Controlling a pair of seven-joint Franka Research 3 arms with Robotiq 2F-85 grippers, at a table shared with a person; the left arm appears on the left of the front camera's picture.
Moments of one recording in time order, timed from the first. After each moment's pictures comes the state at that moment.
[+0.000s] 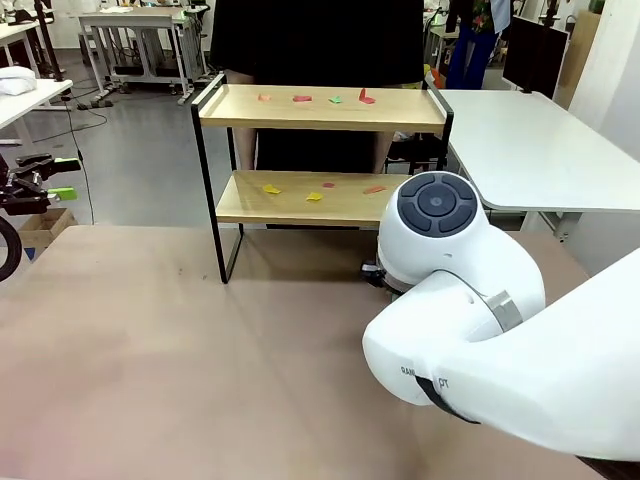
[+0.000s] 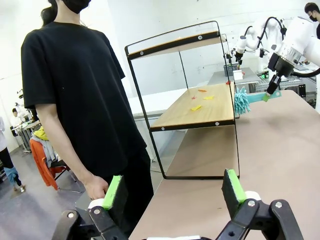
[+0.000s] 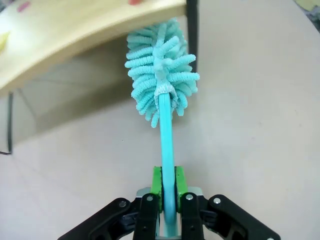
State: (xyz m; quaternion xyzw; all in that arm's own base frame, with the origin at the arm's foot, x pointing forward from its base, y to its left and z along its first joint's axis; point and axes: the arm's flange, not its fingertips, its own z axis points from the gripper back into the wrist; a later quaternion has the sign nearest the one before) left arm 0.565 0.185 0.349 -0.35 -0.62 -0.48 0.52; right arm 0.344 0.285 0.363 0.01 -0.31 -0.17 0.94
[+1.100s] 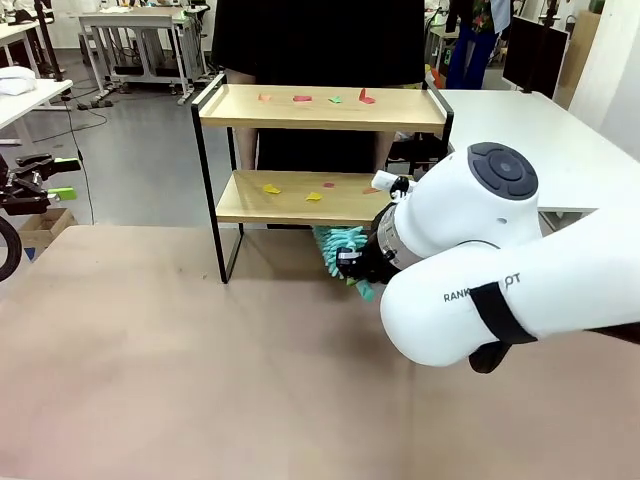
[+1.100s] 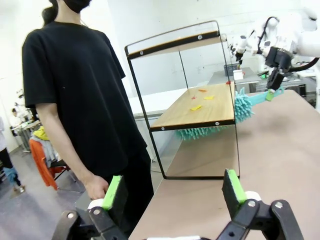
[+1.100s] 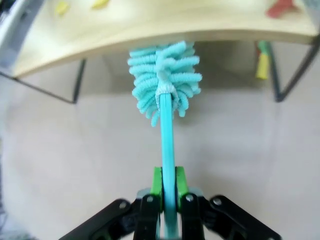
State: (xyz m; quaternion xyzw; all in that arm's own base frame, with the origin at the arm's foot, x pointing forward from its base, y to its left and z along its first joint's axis) left arm 0.565 0.185 0.349 -0.35 -0.62 -0.48 0.52; right arm 0.356 0.293 0.380 0.16 -0.26 -0.01 0.95
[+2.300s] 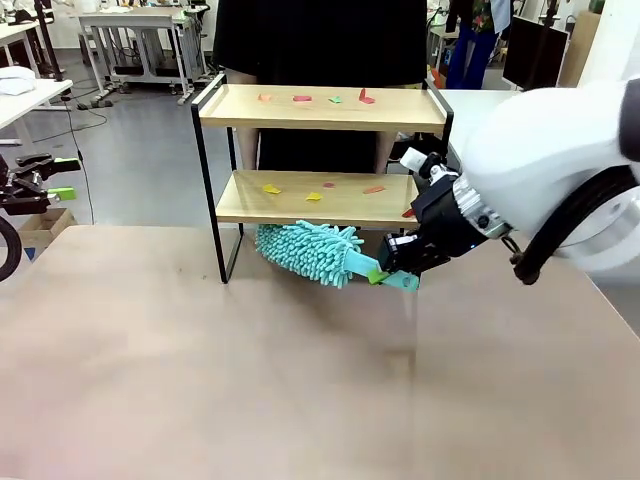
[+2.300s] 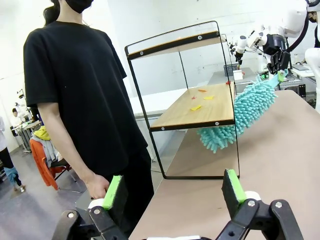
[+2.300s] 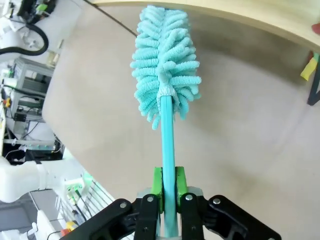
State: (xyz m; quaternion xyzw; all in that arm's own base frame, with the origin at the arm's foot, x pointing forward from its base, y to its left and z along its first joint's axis) left arm 0.565 0.185 0.349 -0.35 -0.62 -0.48 0.52; right arm 0.348 0.217 0.437 0.28 -0.16 0.17 0.93
